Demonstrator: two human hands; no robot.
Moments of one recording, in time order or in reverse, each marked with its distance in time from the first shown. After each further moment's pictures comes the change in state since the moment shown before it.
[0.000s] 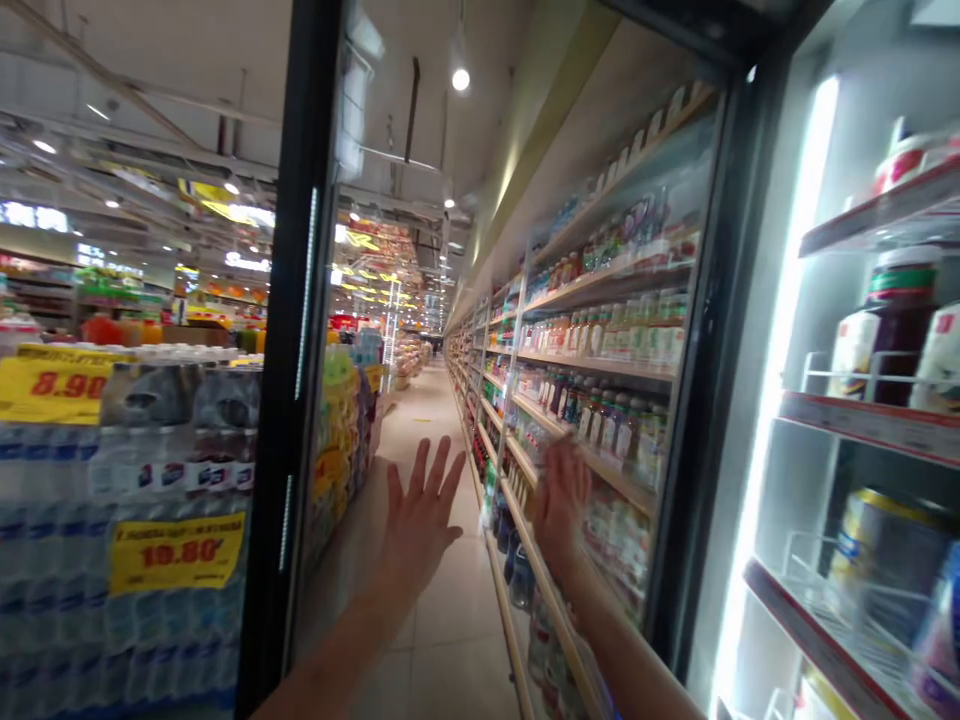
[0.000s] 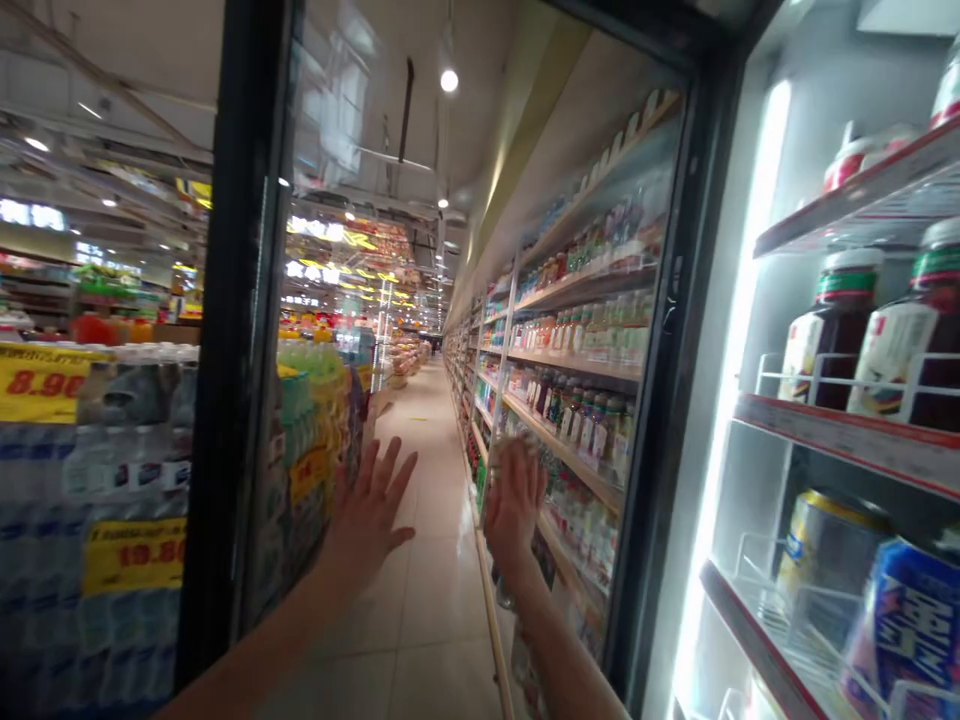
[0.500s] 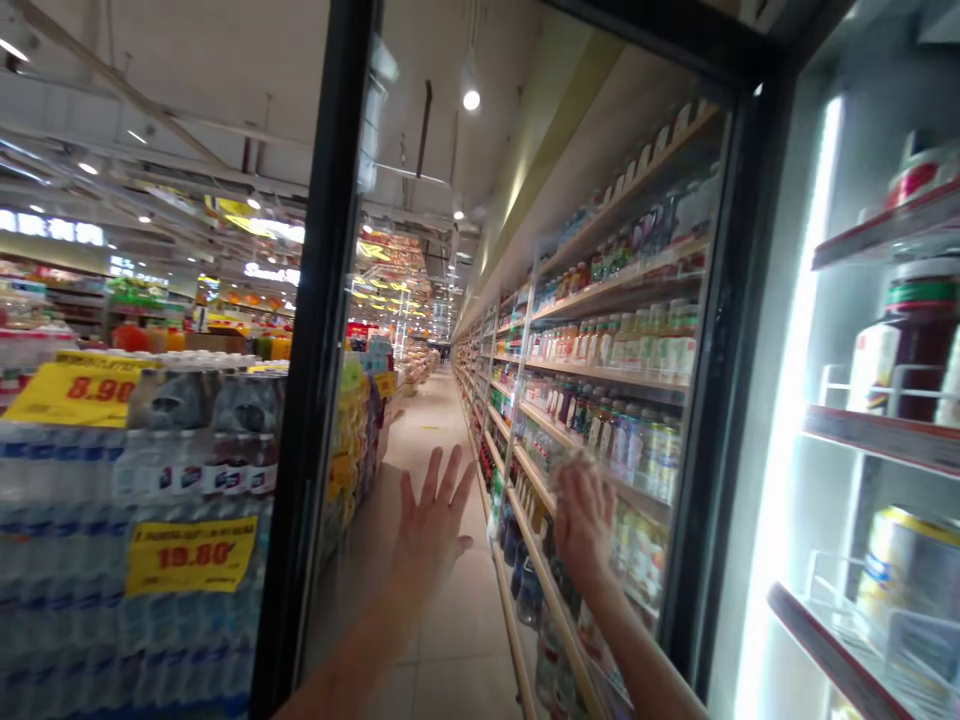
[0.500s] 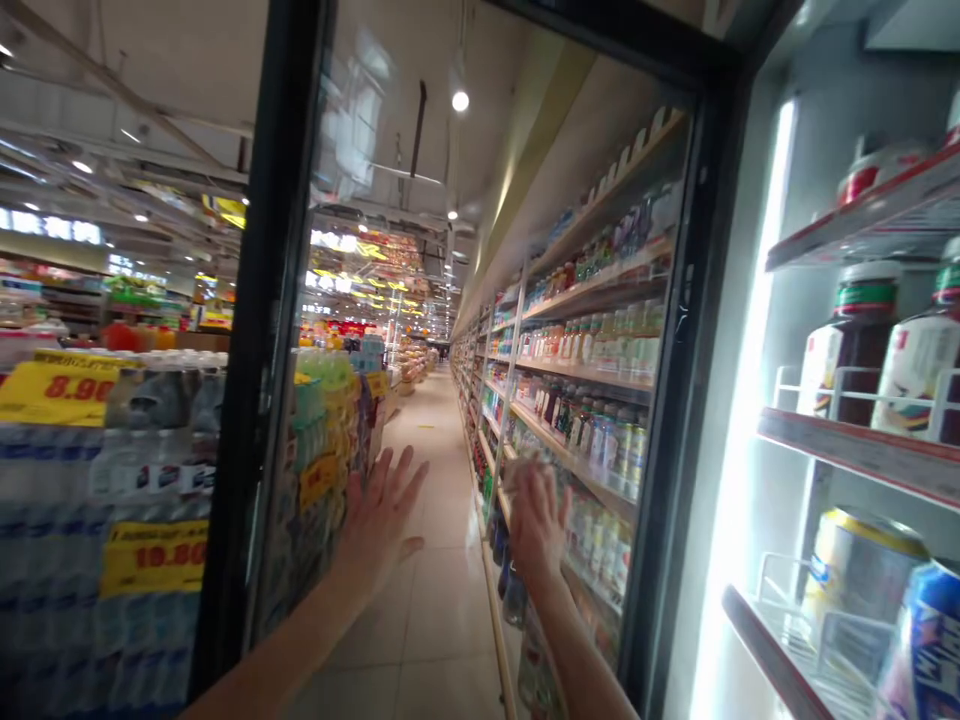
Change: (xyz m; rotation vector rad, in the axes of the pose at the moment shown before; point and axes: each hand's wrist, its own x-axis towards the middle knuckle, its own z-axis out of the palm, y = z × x) left_hand -0.001 -0.001 0.001 0.019 0.031 0.008; right_hand -0.007 0.007 -0.003 -0.027 -0.031 -0.056
